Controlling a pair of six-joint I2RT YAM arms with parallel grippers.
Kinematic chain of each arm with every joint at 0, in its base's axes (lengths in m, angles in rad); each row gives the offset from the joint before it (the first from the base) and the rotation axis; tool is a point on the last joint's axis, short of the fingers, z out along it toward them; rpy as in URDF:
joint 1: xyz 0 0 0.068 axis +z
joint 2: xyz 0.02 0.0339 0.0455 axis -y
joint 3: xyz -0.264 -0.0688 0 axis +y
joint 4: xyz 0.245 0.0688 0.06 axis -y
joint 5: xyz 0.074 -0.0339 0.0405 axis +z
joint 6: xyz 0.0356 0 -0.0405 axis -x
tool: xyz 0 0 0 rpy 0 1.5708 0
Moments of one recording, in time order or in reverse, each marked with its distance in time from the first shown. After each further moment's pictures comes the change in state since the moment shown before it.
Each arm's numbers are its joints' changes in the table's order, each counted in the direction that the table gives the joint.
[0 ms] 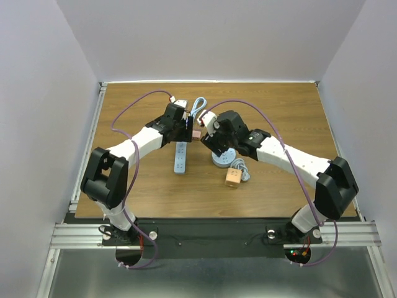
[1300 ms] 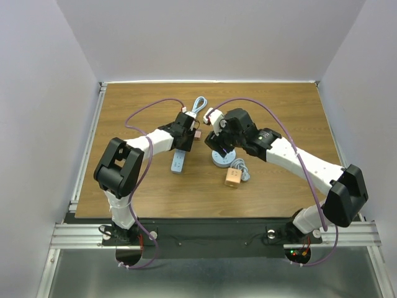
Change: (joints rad) left arm -0.076 -0.123 0.042 0.018 0.093 -0.103; right arm -0.035 0.101 0.002 -0.058 0.091 -0.043
